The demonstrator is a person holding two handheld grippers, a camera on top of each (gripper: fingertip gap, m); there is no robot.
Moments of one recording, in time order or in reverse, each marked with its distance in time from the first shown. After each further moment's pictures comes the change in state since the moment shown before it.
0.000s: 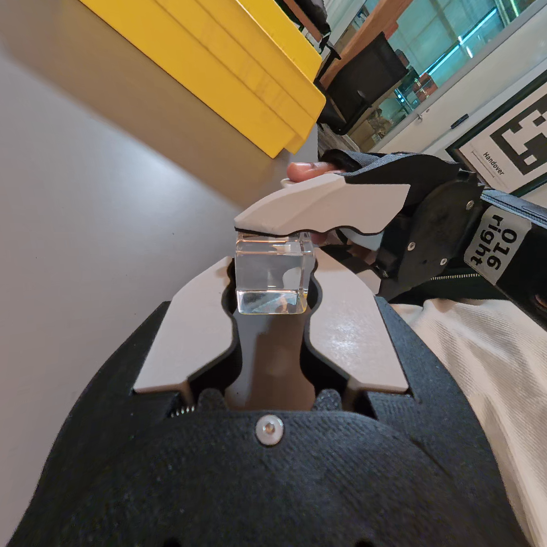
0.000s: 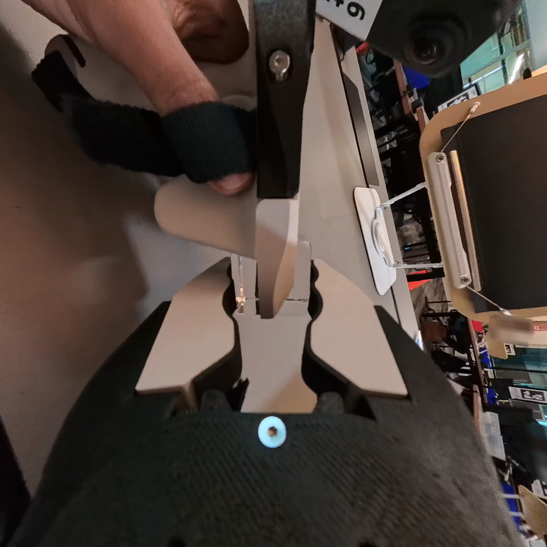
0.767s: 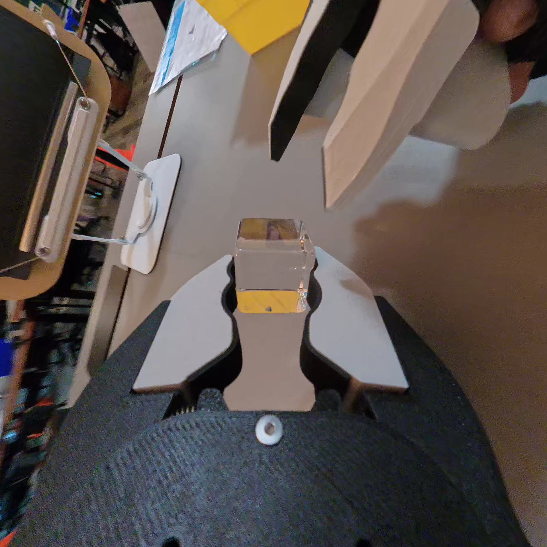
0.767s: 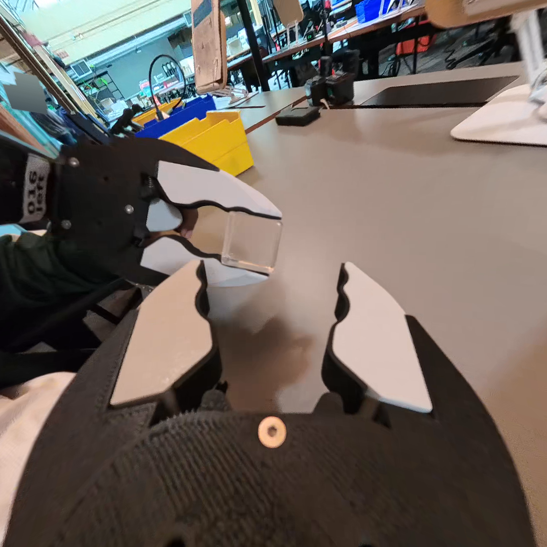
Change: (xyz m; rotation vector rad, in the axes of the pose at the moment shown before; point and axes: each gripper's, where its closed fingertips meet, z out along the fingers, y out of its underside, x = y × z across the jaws) left arm -0.046 -0.027 -0.050 -0.317 -0.899 0.974; right arm 0.033 -0.001 -0.005 0.419 -0.413 1.109
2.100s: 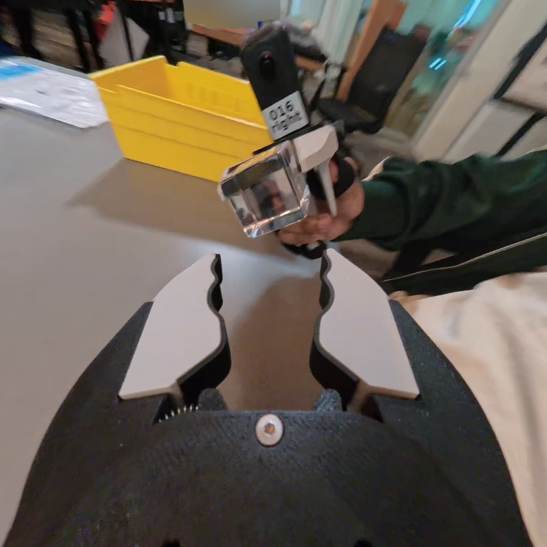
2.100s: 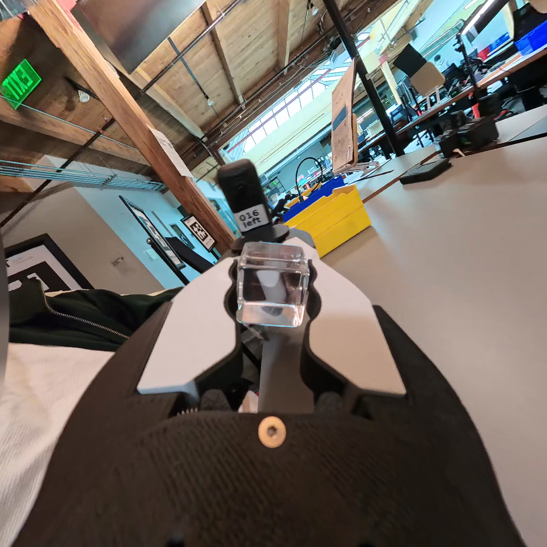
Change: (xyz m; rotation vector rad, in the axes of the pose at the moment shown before) left arm 0.030 -0.063 -0.035 0.514 0.646 -0.667; right arm -0.023 -0.046 -0.036 0.250 -0.506 0.278
